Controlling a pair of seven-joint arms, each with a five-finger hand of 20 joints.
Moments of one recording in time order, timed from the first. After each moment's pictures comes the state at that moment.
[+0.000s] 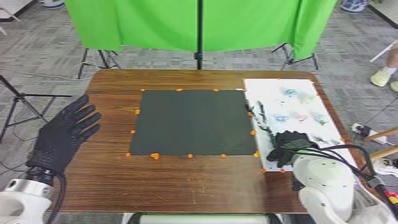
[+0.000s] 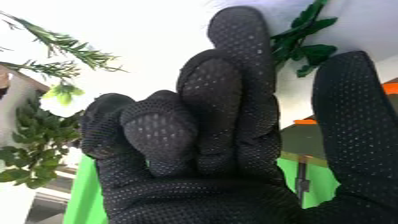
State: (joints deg) left arm 128.5 -67.3 -111.3 -126.0 42.9 -6.2 -2.6; right arm -102.8 -56.1 76.7 -122.6 -145.7 -42.8 32.8
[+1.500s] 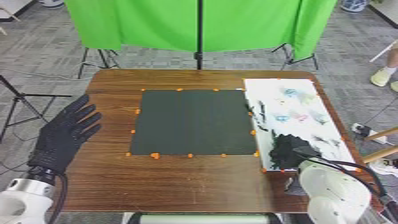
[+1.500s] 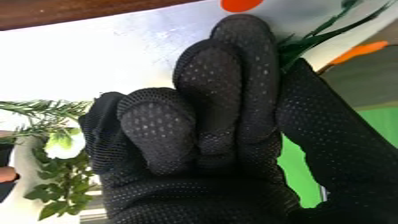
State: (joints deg) left arm 127.7 -68.5 -111.1 -126.0 43.0 -6.2 -3.4; right arm -110.8 -59.4 83.6 -122.5 -137.0 -26.2 28.5
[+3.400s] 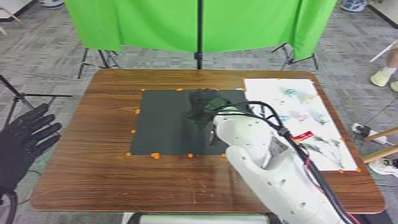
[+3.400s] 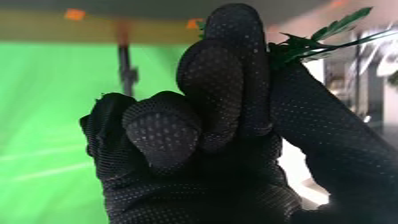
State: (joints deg) left arm 139.7 -67.0 -125.5 -130.2 41.5 -5.1 -4.0; right arm -71.7 -72.8 50.9 -102.5 -147.5 -26.9 17.4
